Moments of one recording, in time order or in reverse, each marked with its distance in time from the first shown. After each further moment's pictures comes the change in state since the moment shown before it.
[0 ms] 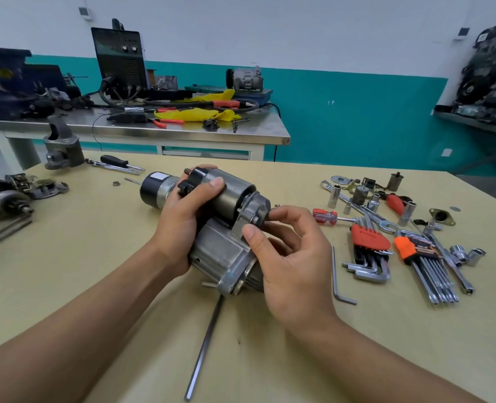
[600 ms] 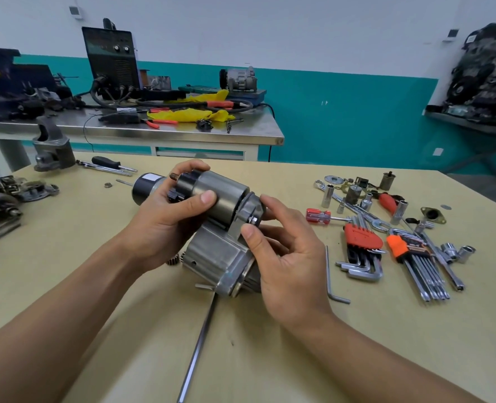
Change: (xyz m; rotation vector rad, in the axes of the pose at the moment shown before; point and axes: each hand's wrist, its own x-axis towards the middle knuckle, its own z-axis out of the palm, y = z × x) left_hand 0.002 0.016 -0.019 -0.070 -0.258 -0.034; right_hand 0.004 0.009 -0.006 -0.047 -0.042 -0.157
